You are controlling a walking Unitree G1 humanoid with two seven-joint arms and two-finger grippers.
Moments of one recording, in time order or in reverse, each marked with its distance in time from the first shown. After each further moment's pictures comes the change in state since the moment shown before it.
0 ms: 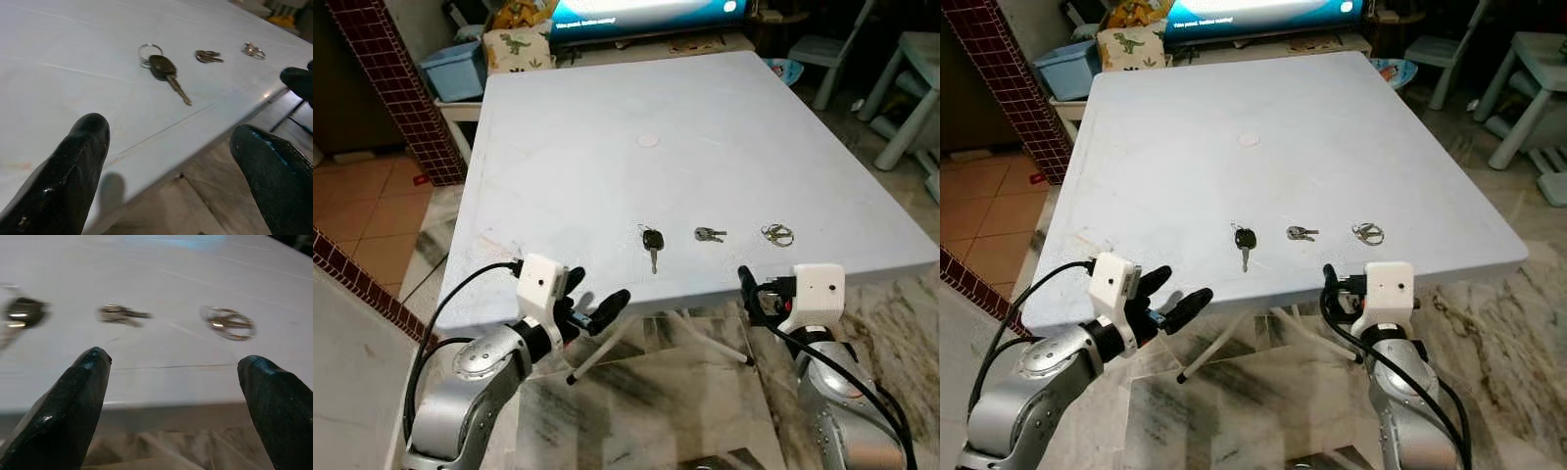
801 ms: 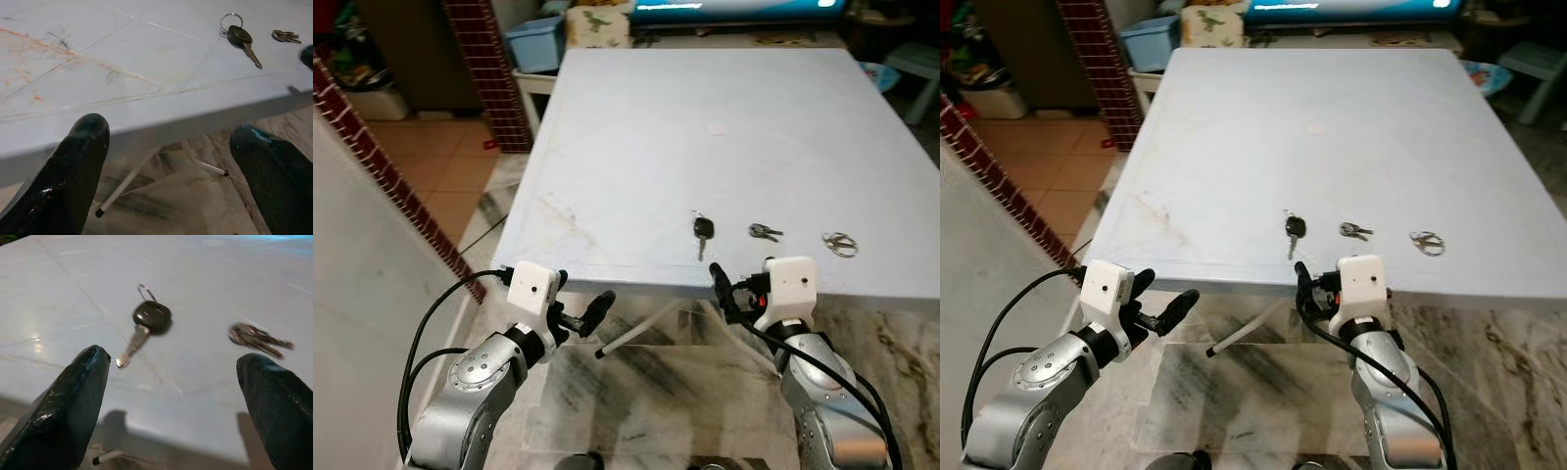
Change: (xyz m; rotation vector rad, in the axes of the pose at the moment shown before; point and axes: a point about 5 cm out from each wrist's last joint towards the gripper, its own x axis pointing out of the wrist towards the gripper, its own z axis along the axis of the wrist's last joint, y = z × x) left arm -0.007 -0.003 -0.008 0.041 0.014 0.055; right arm 0.012 0.011 0.011 -0.022 -0.033 0.062
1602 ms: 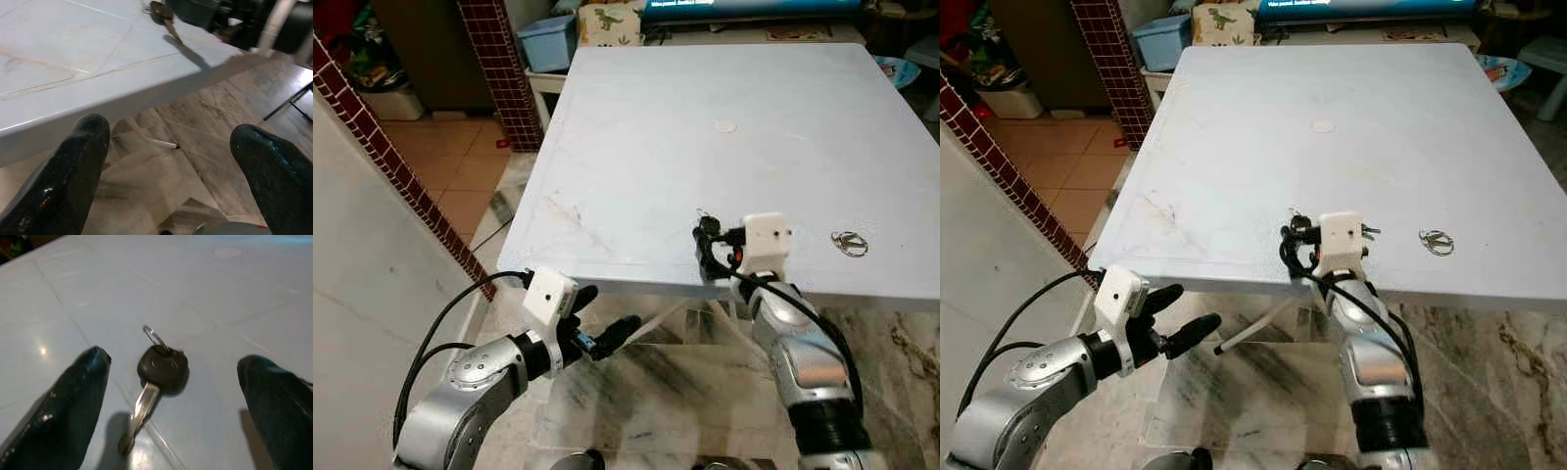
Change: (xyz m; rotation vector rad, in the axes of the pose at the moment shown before) left arm -0.005 -0.018 0.005 -0.024 0.072 -0.251; right arm 0.060 0.012 0.019 0.025 0.005 0.017
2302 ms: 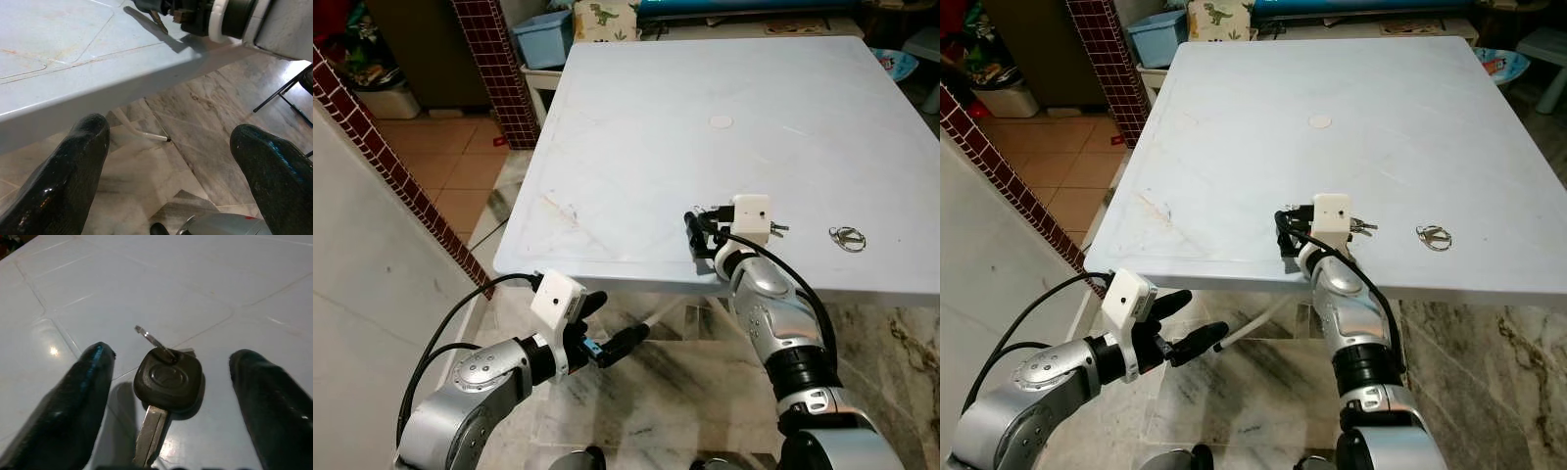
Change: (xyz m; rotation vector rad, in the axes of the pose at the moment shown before) left arm 0.002 -0.005 -0.002 -0.011 0.020 -0.025; right arm 0.034 0.009 -0.002 0.133 0.031 0.016
